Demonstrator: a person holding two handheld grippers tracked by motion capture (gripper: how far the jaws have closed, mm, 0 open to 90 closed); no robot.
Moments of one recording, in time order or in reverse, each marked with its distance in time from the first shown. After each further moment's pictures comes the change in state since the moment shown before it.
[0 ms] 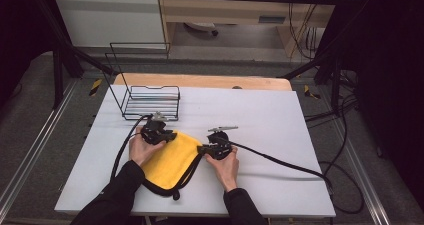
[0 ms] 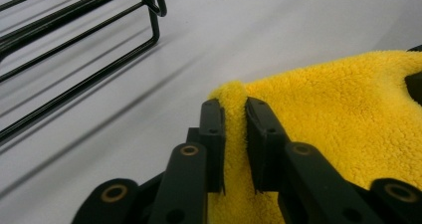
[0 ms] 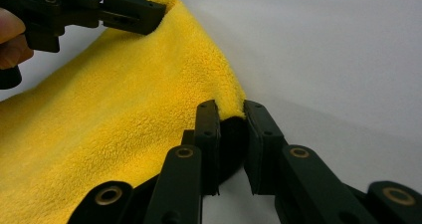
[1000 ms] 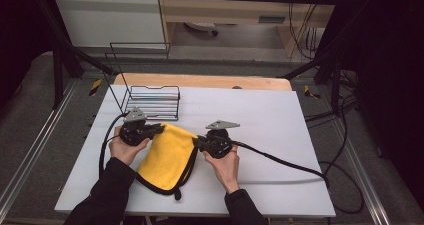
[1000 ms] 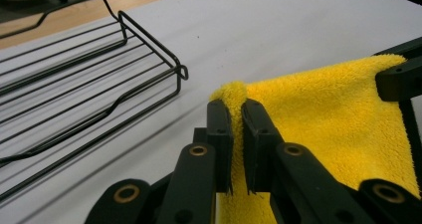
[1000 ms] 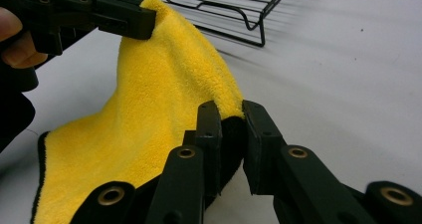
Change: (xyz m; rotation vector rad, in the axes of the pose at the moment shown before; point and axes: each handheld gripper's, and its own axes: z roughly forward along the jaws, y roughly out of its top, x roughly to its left) left arm -0.002 -0.006 -0.078 -0.233 0.003 0.001; right arm 0.029 0.017 -0.039 -0.169 0.053 -0.180
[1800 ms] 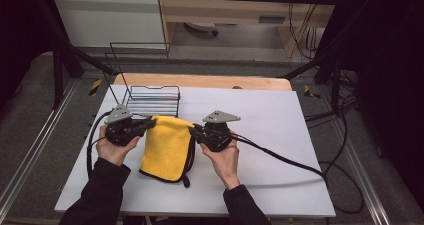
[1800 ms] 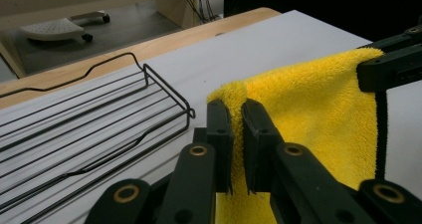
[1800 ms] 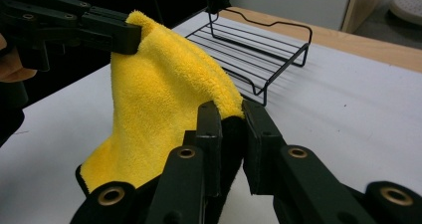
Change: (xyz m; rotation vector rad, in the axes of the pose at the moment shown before) left arm -0.012 0.016 -0.045 -0.145 0.048 -0.006; right arm 0.020 0.035 -0.023 -0.117 -0.011 -0.134
